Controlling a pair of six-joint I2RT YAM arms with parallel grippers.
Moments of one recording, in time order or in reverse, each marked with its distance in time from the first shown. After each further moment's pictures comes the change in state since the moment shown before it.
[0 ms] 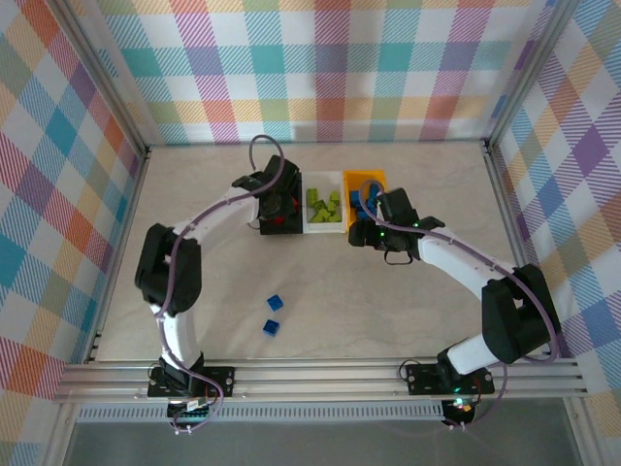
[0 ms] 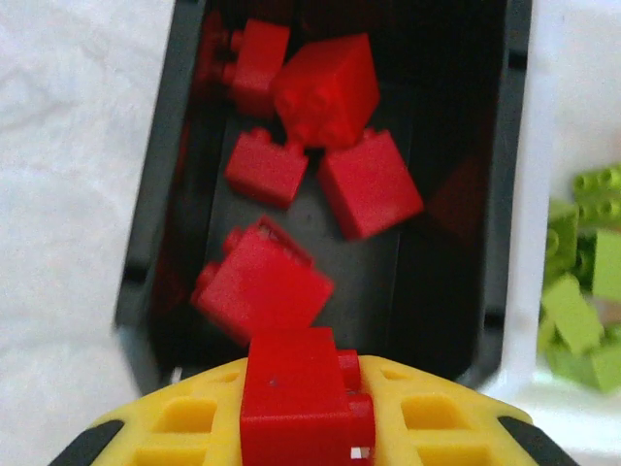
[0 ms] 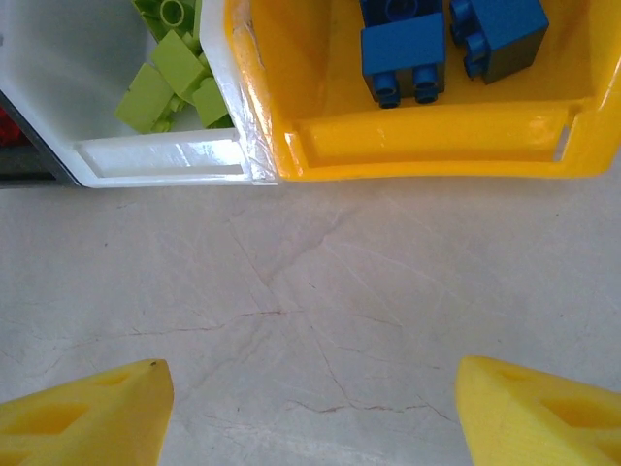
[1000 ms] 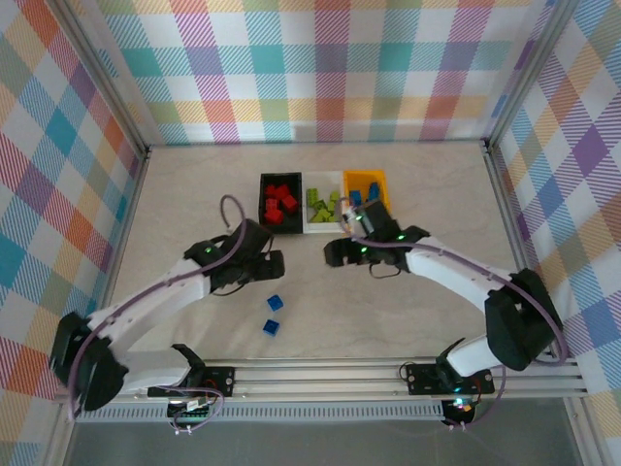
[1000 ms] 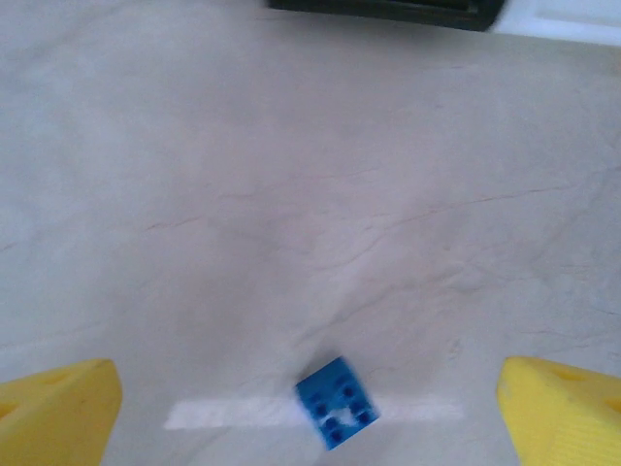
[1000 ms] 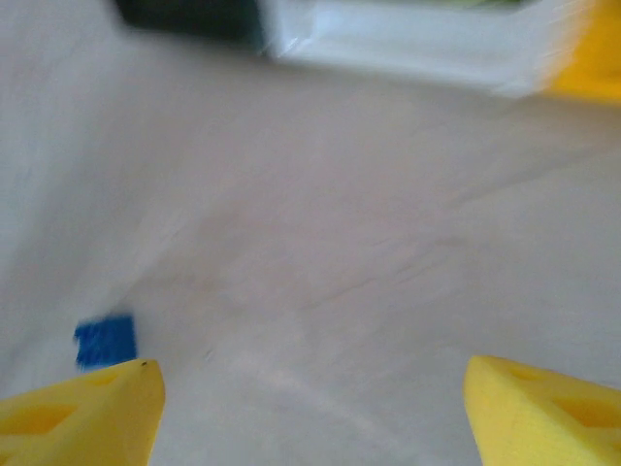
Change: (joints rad) left arm -0.186 -0.763 -0.655 -0.155 0.014 -0.093; right arm 0.236 -0.007 -0.004 -0.001 -0.120 -0.095
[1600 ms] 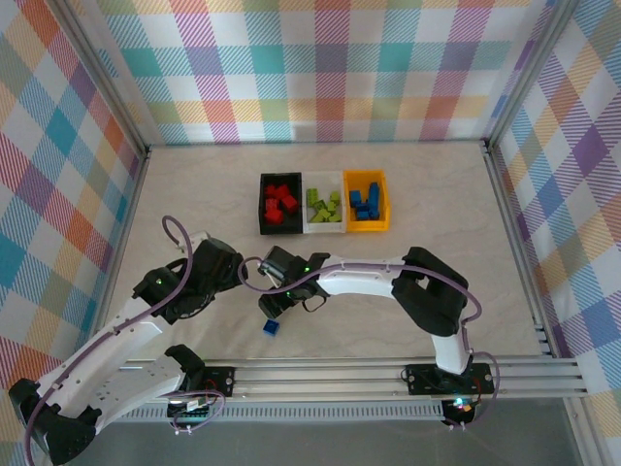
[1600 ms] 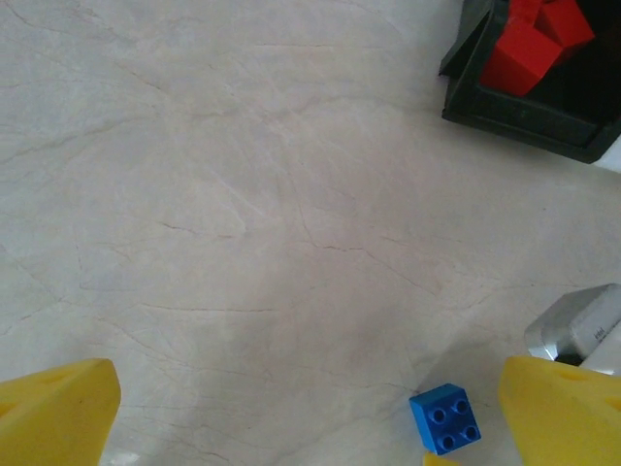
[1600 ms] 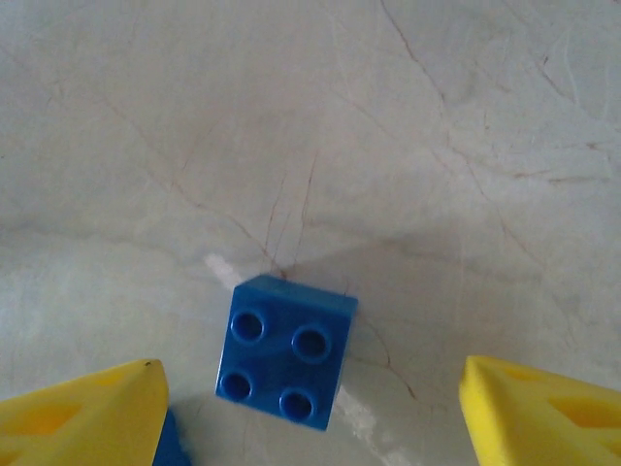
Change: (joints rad) left arm 0.032 -0.307 -0.052 -0.192 -0.220 -0.117; right arm 0.416 0.480 0.343 -0.031 0.185 -0.040
